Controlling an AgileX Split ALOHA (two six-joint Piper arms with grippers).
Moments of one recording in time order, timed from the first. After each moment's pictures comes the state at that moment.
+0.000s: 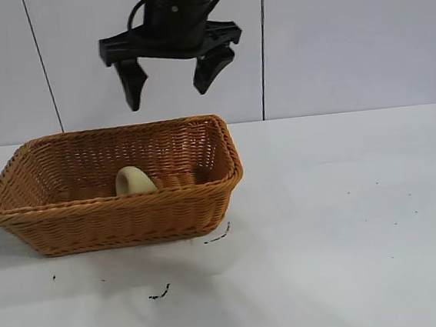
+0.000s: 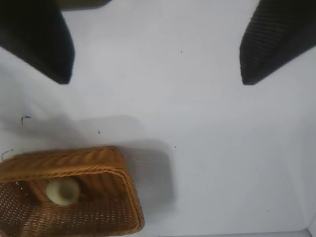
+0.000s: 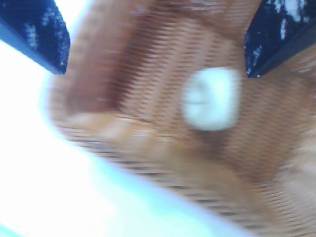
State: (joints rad) left arm -0.06 0.00 -0.50 0.04 1.06 0.03; right arm 0.53 2.28 -2.16 -0.03 1.00 0.06
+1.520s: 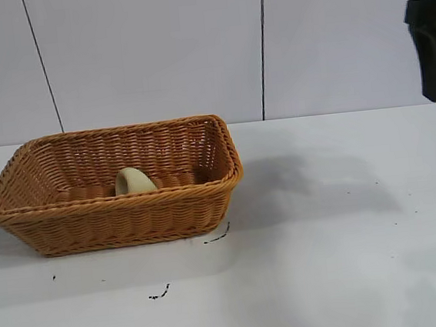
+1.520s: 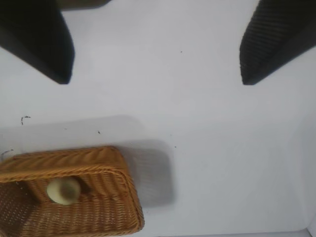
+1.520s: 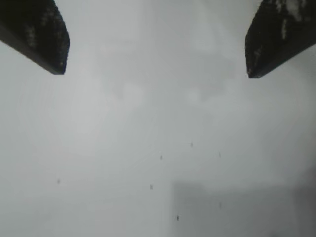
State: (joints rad) left arm -0.06 0.00 -0.50 0.04 1.06 0.03; right arm 0.04 1.59 -1.28 -0.02 1.21 0.01
